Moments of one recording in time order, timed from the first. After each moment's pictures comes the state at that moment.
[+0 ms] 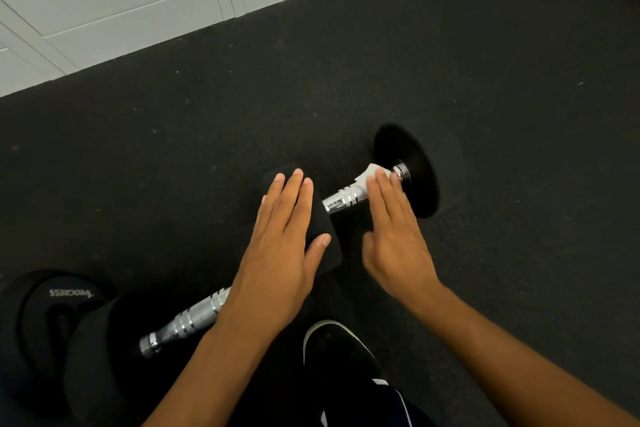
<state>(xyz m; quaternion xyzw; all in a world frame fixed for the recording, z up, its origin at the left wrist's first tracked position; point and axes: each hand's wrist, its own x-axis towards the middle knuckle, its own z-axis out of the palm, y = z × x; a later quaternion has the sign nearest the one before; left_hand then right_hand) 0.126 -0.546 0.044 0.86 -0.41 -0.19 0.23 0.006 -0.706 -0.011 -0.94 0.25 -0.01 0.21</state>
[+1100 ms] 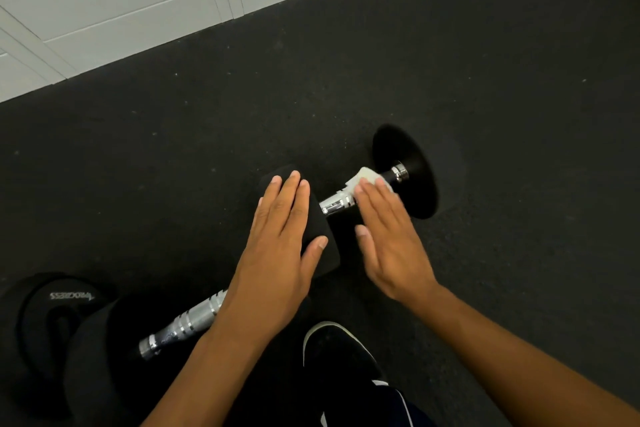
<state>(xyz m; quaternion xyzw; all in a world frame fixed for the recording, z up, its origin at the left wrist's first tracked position) 0.125 -0.544 0.039 0.86 -0.41 -0.18 0.24 0.000 -0.713 -0.028 -0.95 0.19 -0.06 0.23</state>
